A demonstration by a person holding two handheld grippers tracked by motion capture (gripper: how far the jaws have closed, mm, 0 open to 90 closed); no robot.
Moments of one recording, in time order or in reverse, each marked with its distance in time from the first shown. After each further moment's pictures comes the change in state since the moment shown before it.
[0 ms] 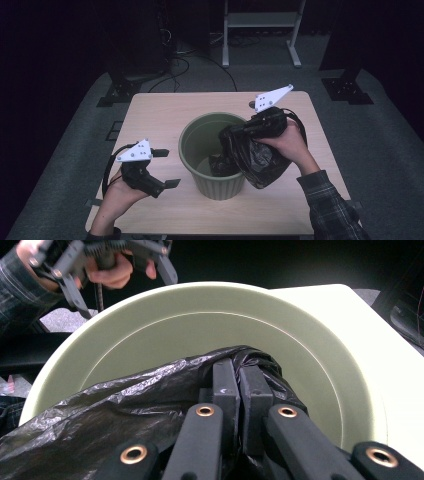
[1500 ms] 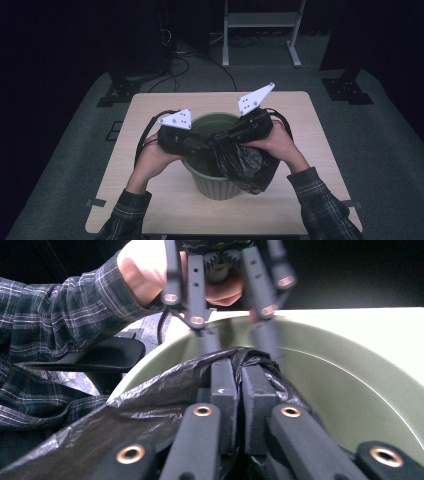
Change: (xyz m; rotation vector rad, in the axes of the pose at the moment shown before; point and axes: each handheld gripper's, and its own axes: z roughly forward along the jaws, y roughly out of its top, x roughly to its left) left arm 0.025 0.086 0.070 0.085 -0.198 0.164; right arm 0.012 0.025 0.026 -0.008 0.210 -0.055
